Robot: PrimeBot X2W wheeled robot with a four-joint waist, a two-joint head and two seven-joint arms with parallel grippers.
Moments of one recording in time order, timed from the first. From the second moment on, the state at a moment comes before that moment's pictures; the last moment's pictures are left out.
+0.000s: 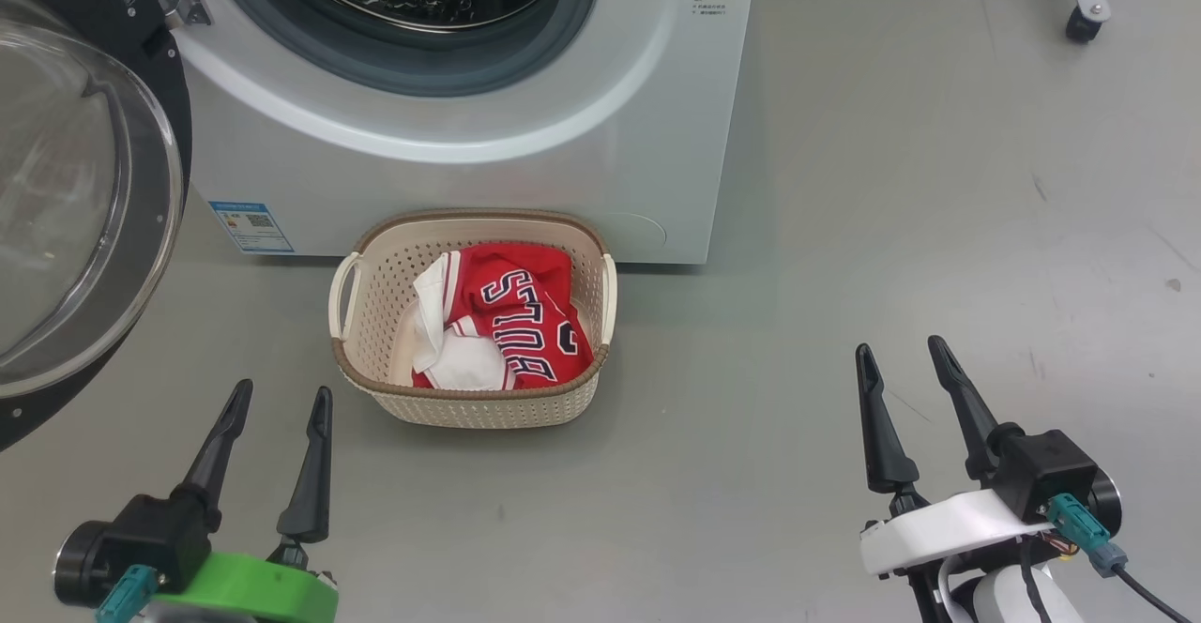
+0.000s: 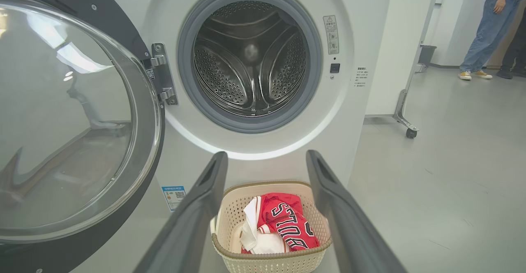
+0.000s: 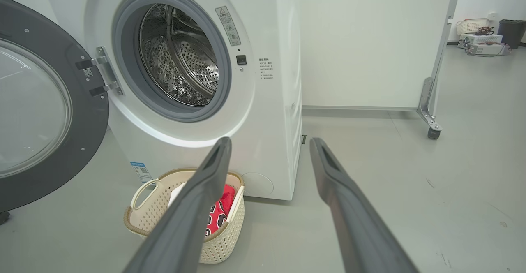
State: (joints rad) left arm 0.01 0.11 -0.07 0.09 -0.31 -0.12 -0.25; right arm 0.01 -0.05 0.21 0.09 0.27 0.00 -0.25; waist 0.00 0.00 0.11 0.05
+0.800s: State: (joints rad) left arm 0.00 0.09 -0.07 0.12 -0.30 -0.13 -0.25; right arm 0.00 -0.05 0.23 0.09 0.25 0.03 -0.25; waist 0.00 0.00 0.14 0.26
